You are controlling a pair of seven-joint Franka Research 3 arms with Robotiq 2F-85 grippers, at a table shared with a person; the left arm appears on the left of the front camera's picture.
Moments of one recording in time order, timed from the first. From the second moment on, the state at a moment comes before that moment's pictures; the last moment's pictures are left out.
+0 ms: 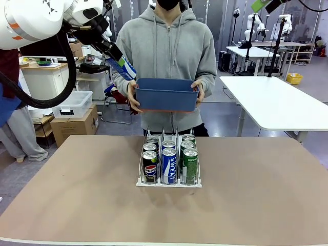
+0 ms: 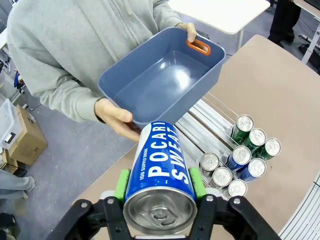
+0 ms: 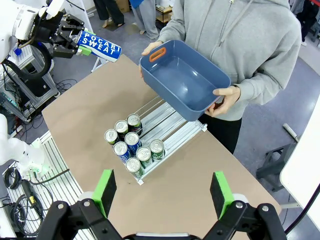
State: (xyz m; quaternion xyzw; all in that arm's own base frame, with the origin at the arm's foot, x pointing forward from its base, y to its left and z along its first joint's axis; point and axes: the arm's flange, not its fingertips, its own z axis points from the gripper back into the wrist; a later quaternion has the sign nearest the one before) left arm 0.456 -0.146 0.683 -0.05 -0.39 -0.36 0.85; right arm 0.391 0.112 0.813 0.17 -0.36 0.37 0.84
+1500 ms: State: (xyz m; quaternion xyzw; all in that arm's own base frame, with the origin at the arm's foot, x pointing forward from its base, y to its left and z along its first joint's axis) left arm 0.342 -0.189 0.655 0.02 -0.21 -0.40 0.89; right arm 0.391 0.112 0.813 0.17 -0.36 0.37 0.84
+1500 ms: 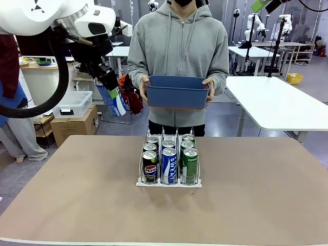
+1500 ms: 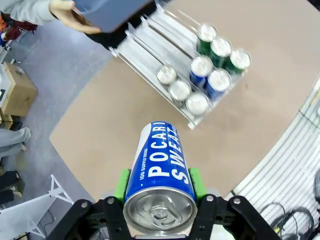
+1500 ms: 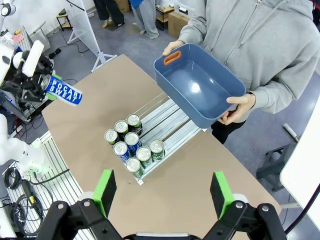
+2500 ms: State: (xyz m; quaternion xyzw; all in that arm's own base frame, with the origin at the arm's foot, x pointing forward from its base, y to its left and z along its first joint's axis) left arm 0.346 -0.202 0.633 0.01 -0.18 -0.39 0.90; right arm 0.391 0.112 0.813 0.17 -0.36 0.37 0.84
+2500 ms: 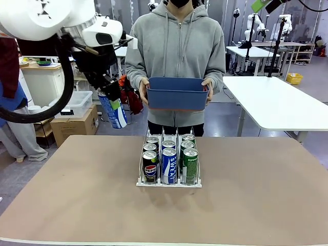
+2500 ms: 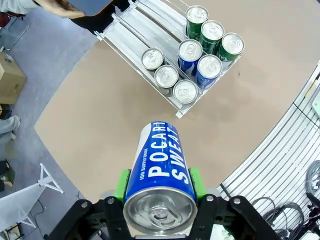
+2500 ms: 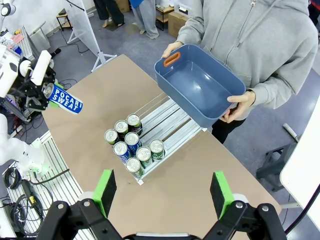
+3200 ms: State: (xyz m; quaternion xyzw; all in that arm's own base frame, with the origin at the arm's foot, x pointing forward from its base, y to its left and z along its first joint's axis) left arm 0.300 -0.296 0.574 -0.02 -0.22 -0.46 0.86; right arm 0.391 0.112 0.813 0.17 -0.36 0.37 0.84
